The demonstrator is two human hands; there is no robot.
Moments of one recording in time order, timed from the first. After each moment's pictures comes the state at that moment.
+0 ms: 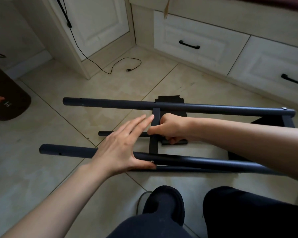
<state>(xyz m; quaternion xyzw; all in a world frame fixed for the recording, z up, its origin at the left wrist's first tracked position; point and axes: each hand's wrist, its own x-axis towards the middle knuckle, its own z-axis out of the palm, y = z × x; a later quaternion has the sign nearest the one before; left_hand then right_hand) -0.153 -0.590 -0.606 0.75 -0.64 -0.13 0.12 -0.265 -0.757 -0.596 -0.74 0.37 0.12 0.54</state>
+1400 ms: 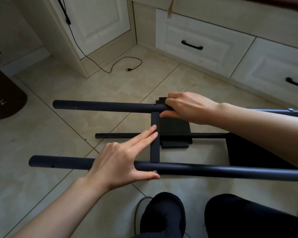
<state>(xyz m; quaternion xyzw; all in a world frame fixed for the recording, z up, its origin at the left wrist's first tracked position) -0.160 -0.583 -0.612 0.71 -0.69 -0.05 0.14 -0.269 -0.824 -0.582 -1.00 0.08 0.01 0.04</state>
